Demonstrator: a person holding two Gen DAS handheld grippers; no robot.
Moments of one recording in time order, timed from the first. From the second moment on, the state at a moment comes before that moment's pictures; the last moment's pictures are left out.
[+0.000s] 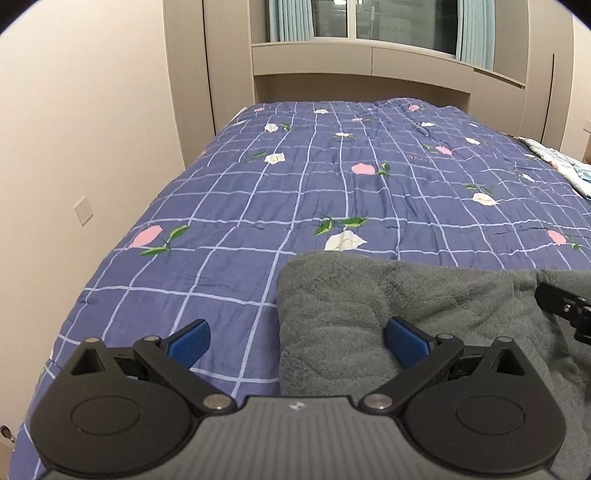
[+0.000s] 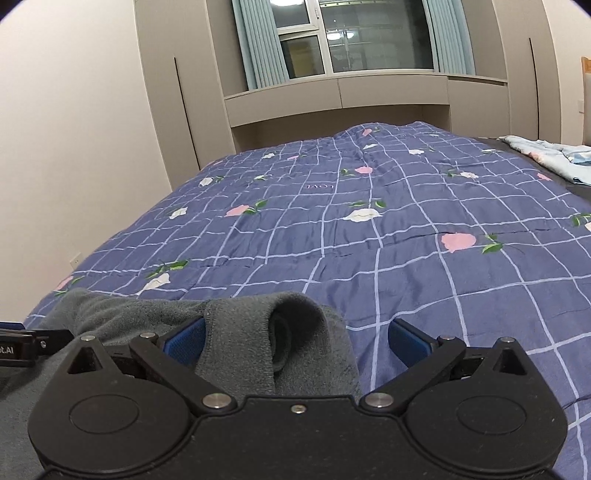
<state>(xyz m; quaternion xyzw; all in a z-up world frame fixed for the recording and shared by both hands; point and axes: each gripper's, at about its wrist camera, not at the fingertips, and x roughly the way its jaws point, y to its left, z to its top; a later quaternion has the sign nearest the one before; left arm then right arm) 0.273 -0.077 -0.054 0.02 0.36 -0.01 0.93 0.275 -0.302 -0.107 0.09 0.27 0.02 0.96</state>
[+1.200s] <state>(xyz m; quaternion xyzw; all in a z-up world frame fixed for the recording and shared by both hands) 0.168 -0.067 -0.026 0.01 0.37 -0.03 0.93 0.129 -0.220 -0.085 -0.21 0.24 0.11 0.94</state>
